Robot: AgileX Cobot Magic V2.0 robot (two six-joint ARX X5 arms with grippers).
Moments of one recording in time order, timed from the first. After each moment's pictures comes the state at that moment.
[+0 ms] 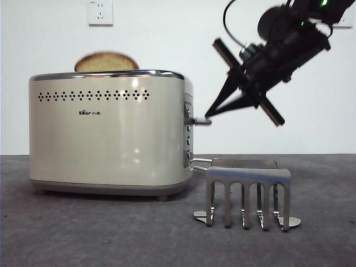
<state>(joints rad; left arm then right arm) -0.45 0.91 1.58 -1.32 -0.05 0.02 0.31 1.77 1.28 -0.37 -0.70 0.55</state>
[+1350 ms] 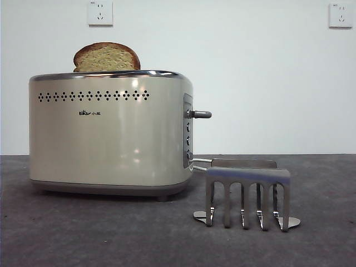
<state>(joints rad) -0.45 1.07 1.58 -1.32 -0.05 0.03 0.31 0.69 1.28 -1.08 0.34 0.10</state>
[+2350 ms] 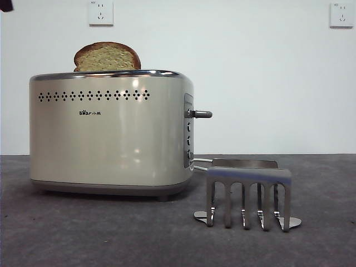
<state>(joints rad) -0.36 1.02 1.21 -0.98 -0.05 0.07 0.31 0.97 1.27 -1.36 0.44 0.10</state>
